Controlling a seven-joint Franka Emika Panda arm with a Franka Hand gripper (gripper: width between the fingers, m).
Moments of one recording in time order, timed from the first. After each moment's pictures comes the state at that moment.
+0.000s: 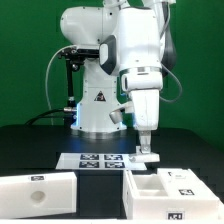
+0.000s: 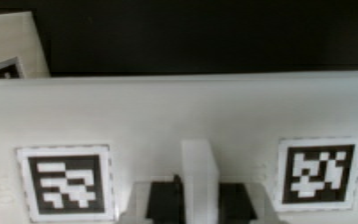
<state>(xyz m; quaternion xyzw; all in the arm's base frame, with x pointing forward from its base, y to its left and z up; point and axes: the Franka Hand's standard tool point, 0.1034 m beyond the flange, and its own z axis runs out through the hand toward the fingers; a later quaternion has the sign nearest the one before) 0.444 0.068 0.058 0.74 0.67 0.11 0.05</state>
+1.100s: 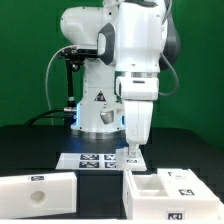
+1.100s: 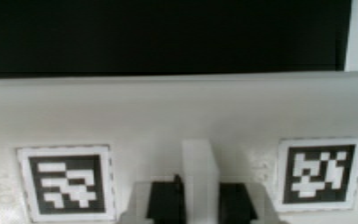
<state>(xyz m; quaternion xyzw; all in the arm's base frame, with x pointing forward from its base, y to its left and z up) 0.446 0.039 0.056 0.71 0.70 0.00 0.01</state>
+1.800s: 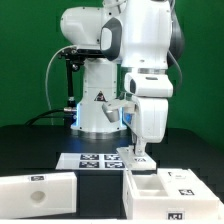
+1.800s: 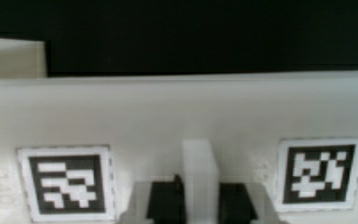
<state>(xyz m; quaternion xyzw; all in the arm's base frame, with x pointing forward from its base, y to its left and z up) 0.463 0.051 0.063 0.69 0.73 0.00 0.02</state>
